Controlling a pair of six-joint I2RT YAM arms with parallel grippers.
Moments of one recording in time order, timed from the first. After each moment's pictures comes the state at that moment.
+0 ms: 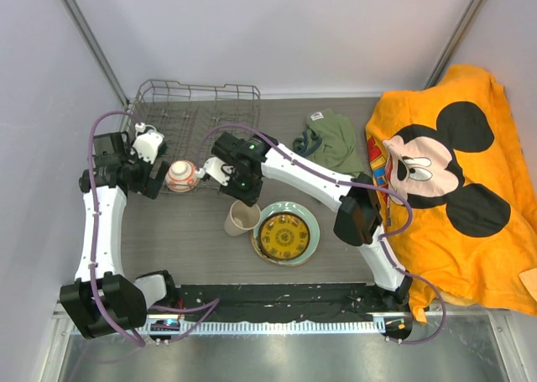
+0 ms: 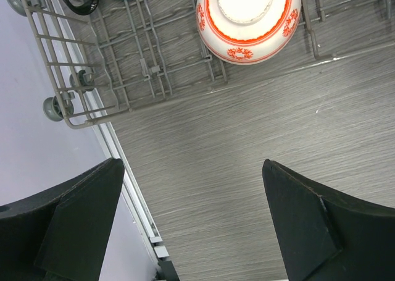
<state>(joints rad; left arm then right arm) 0.22 1.15 1.10 -0.82 0.15 0.63 0.99 2.17 2.15 -1.24 -0.11 -0.35</state>
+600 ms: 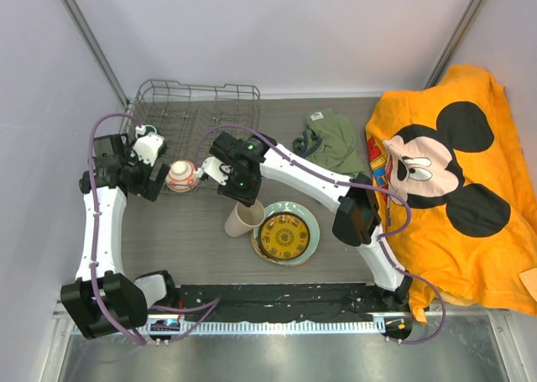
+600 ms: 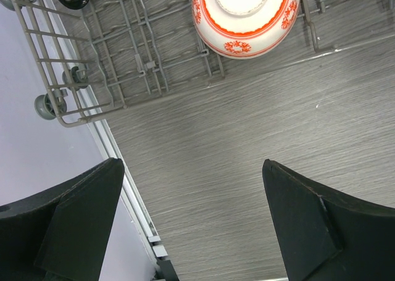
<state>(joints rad) 0.24 1.15 1.08 -0.82 0.17 0.65 0.99 2.19 2.17 -1.24 -0.08 -0.35</state>
